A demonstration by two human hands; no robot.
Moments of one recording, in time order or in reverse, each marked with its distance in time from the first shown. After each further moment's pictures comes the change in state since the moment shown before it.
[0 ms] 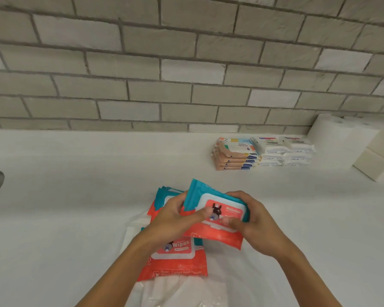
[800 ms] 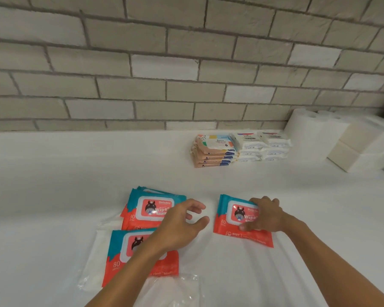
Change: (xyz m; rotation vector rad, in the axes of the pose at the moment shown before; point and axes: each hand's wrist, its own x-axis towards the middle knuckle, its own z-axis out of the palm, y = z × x) left_hand 0.041 -0.028 0.064 0.356 0.046 0.024; right_hand 0.045 0.091 -0.117 -0.872 -0.114 0.427
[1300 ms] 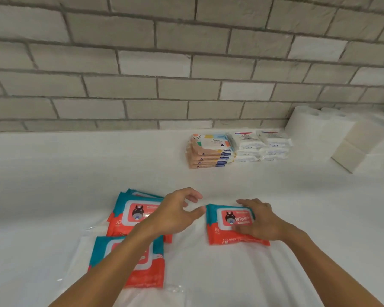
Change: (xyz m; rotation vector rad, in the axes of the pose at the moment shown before) left_hand 0.046 0.022 0.002 0.135 -0.039 0.016; right_hand 0.006 0.017 0.001 0.157 0.006 -0.172
